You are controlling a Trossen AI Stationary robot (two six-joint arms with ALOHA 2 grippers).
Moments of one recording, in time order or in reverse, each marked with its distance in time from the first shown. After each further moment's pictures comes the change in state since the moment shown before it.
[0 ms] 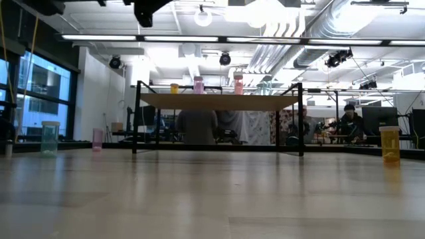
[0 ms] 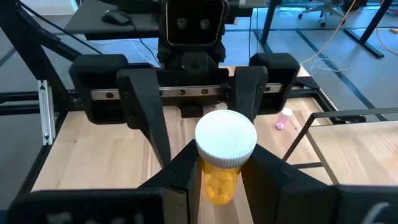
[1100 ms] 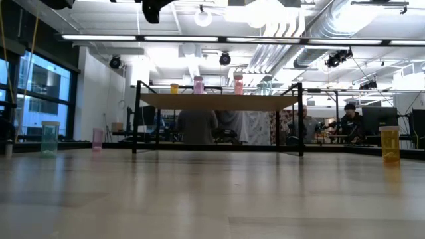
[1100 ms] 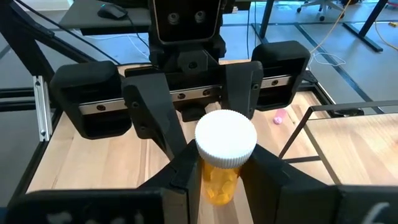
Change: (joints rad) left arm 0.003 0.069 0.079 -0.037 -0.062 0.060; right arm 0.000 0.000 -0.001 -0.021 -0.001 0.010
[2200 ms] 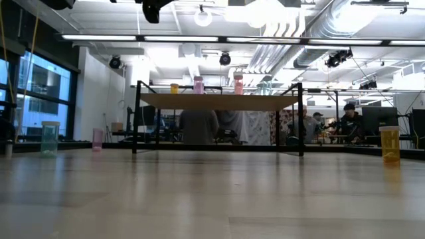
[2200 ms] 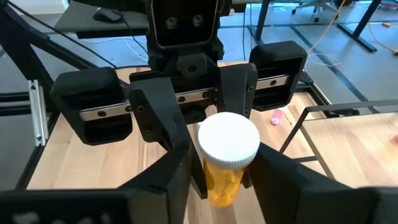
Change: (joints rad) left arm 0.000 0.000 0.000 0.000 -0.003 0.019; right arm 0.000 0.000 0.000 0.008 0.024 0.008
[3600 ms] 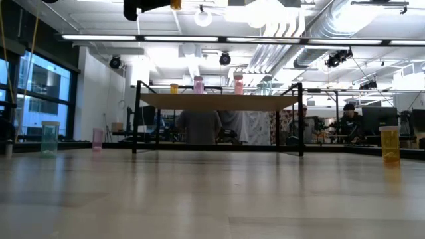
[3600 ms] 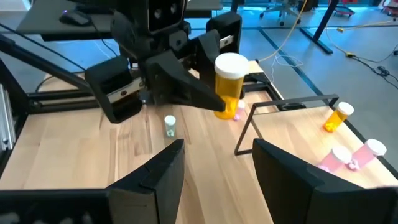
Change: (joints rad) left arm -0.003 -0.108 -0.001 -0.085 -0.356 0.104; right arm 0.000 -0.131 0.000 -0.144 0.123 -0.007
